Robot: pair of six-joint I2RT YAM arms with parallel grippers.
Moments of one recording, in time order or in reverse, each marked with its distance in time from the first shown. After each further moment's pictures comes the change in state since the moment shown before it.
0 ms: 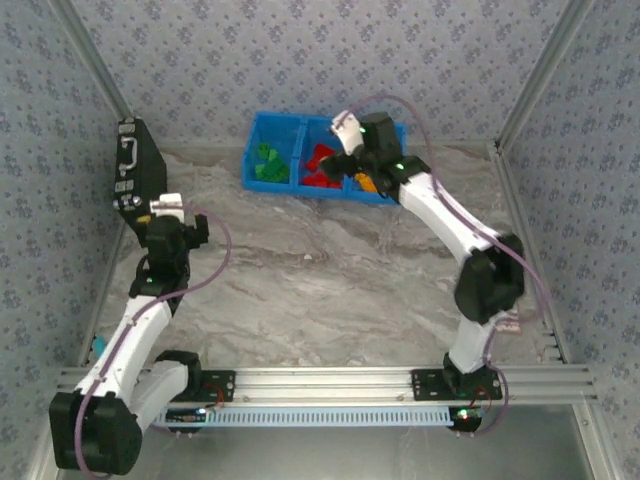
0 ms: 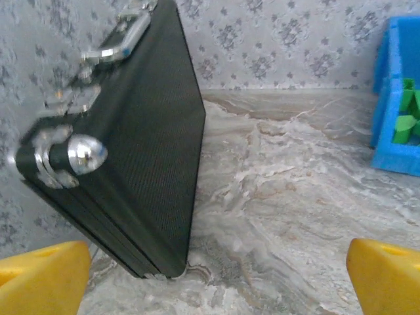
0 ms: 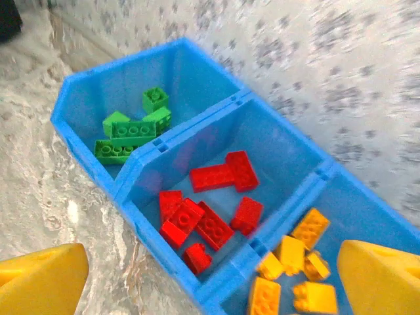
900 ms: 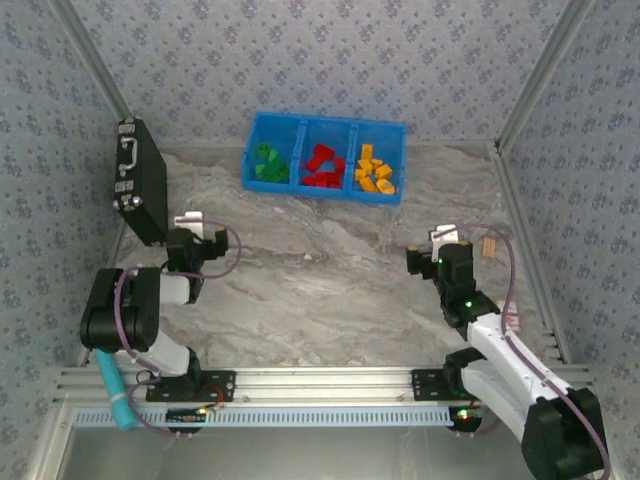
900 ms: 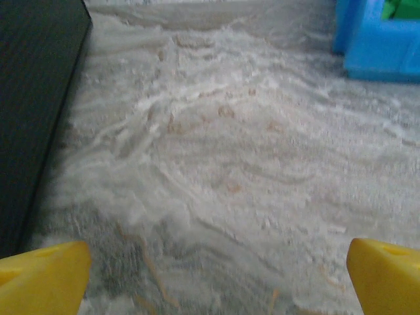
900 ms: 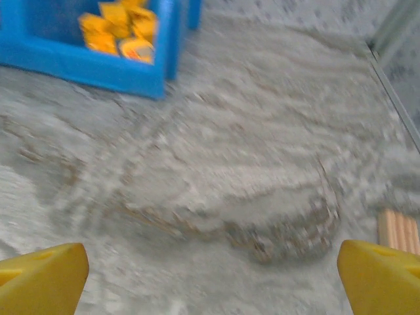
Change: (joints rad) left arm 0.111 0.643 -0.166 0.740 0.341 -0.007; right arm -0.216 -0.901 -1.285 0.360 0.307 0.276
